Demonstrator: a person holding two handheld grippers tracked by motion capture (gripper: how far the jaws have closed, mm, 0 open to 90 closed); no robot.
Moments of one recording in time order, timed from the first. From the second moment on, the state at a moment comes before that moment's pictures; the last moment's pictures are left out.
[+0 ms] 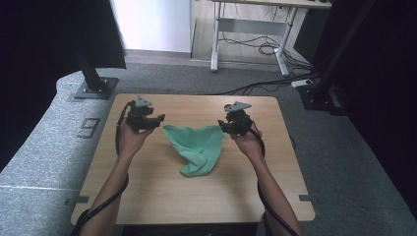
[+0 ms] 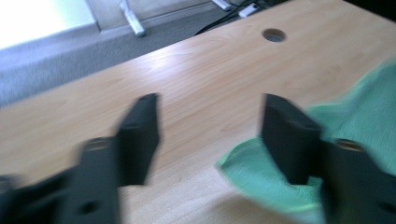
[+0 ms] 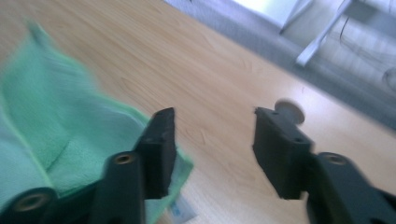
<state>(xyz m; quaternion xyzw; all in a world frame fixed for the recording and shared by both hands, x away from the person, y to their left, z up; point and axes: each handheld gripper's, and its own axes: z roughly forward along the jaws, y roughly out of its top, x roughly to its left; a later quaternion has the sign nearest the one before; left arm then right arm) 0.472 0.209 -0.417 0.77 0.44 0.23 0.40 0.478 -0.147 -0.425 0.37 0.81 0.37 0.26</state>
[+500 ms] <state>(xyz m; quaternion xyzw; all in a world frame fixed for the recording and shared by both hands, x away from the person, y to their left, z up) 0.432 0.189 -0.484 0.82 0.38 0.16 0.39 0.443 -0.167 -0.501 0.38 0.83 0.37 0.16</state>
